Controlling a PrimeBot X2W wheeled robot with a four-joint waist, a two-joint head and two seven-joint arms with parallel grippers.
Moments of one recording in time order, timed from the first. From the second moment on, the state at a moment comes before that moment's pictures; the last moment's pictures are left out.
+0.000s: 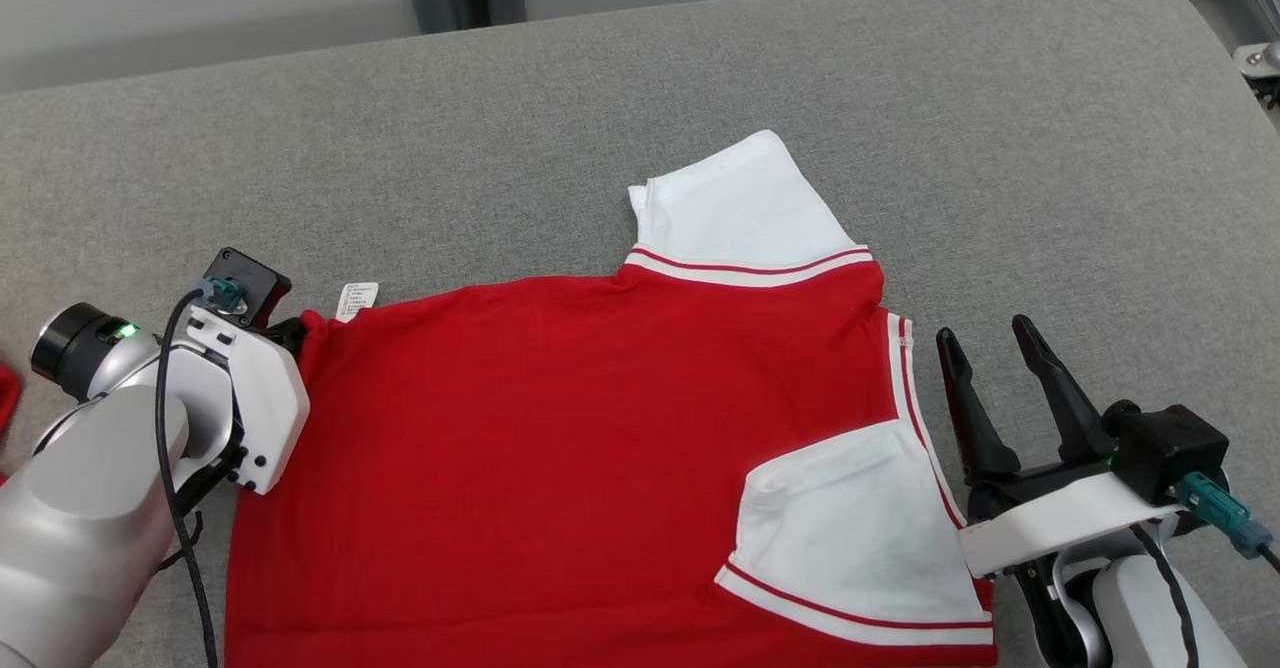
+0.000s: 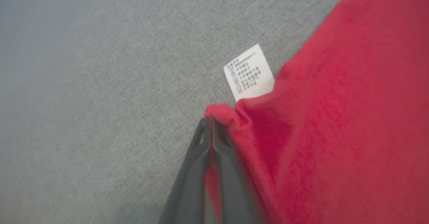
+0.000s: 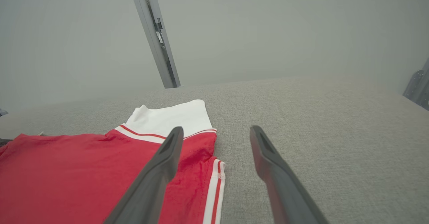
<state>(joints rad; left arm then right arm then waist) -0.89 0.47 -1.19 0.96 -0.80 -0.13 0.02 -0.23 -0.10 0.16 0.28 0.29 0.13 -0.26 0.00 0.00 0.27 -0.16</state>
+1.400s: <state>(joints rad) -1.00 0.30 -1.24 1.08 -0.95 -0.13 -0.20 -0.94 -0.28 0.56 1.01 0.54 0.13 -0.16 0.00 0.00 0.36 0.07</state>
